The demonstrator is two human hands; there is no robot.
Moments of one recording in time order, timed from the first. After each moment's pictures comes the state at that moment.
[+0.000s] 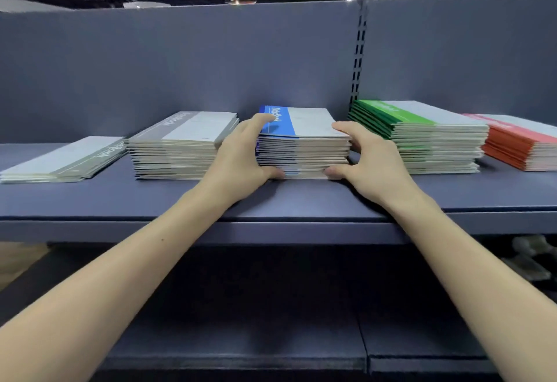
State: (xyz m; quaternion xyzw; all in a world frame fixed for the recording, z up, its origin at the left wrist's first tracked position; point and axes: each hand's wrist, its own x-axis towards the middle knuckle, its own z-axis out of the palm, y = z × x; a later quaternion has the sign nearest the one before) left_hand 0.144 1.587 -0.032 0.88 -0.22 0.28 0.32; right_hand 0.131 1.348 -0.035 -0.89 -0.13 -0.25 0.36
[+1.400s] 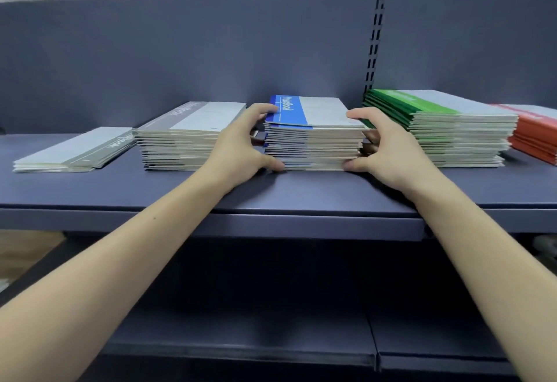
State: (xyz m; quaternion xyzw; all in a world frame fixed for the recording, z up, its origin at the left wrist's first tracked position) left_hand 0.145 1.599 -0.027 0.85 -0.17 0.19 0.47; right_hand 0.144 1.337 -0.034 -0.87 -0.14 -0.19 0.43
